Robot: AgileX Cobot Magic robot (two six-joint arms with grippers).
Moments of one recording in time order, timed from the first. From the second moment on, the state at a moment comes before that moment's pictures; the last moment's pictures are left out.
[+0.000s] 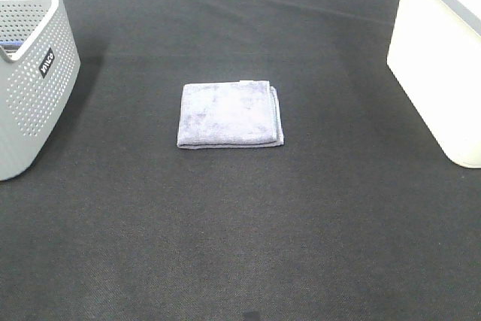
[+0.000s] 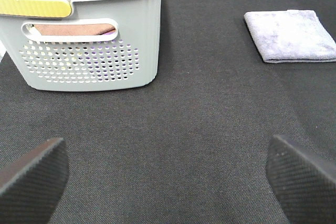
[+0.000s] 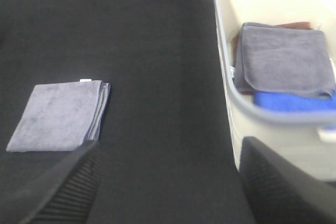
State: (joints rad) left arm 0.00 0.00 -0.50 -0.06 1.05 -0.01; right arm -0.02 0.81 -0.80 0.25 0.57 -0.19
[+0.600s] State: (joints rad) left arm 0.00 0.00 -0.50 -0.06 1.05 -0.01; right arm -0.01 1.59 -1.50 0.42 0.86 -0.32
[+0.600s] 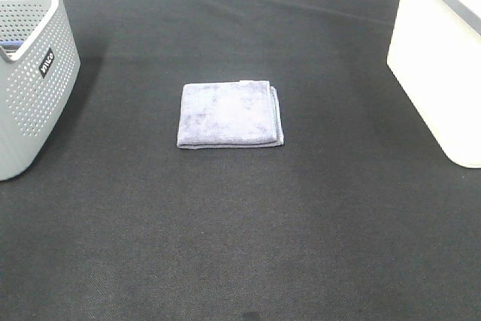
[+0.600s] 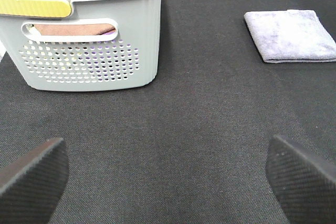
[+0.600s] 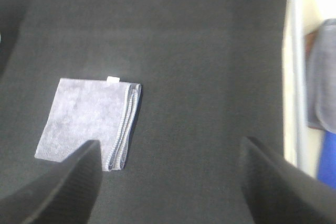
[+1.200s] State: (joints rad) left arm 0.00 0.00 -0.50 -0.06 1.05 -0.01; right arm 0.22 2.15 -1.94 0.40 1.02 -0.19
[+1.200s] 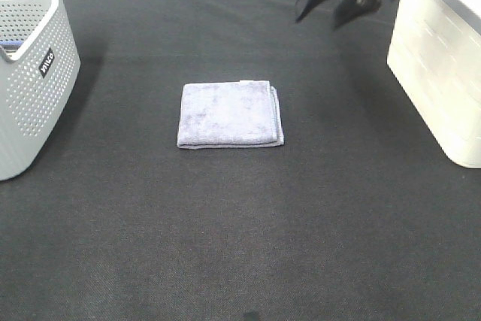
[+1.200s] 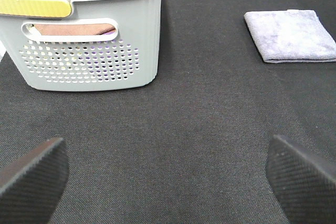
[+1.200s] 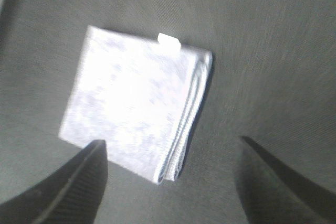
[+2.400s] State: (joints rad) left arm 0.00 0.00 -0.50 -0.06 1.05 -0.01; right arm 0.22 2.58 -2.19 0.54 1.13 -0.19
